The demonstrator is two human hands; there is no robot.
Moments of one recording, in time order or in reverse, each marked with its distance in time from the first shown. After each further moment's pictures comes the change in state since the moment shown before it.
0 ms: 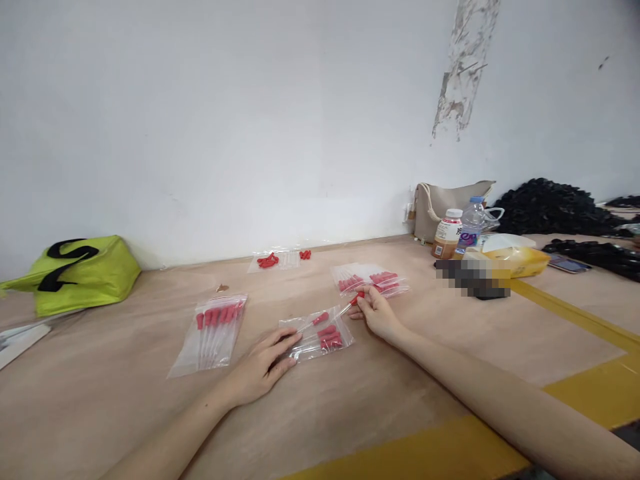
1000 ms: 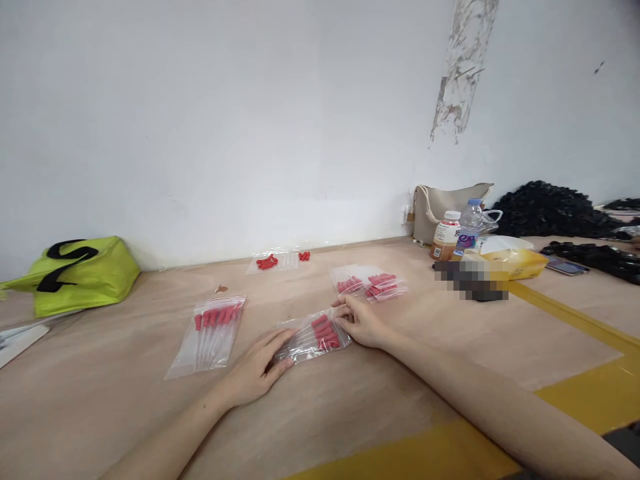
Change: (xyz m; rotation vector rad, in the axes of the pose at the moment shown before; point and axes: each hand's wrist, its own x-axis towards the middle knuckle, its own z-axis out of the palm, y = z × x) left_hand 0.001 0.001 0.000 -0.019 0.048 -0.020; right_hand -0.008 -0.007 0.013 -0.413 -0.285 -0.297
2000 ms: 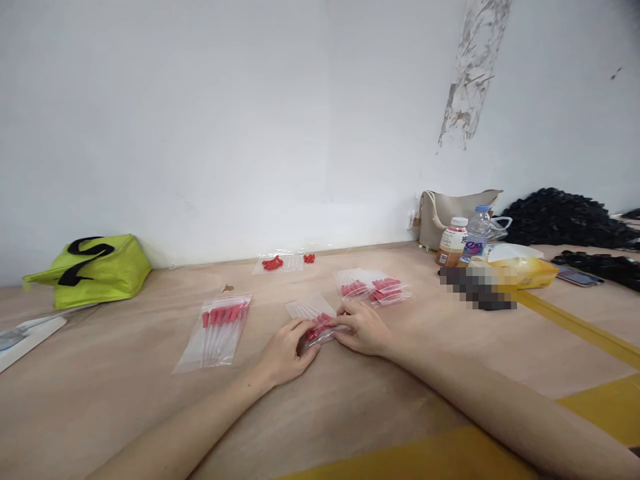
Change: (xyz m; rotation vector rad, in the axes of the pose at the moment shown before) left_hand 0.038 0.019 0.024 -0.027 0.225 0.010; right_hand -0.001 -0.023 -0.010 -0.650 -0.014 -0.413
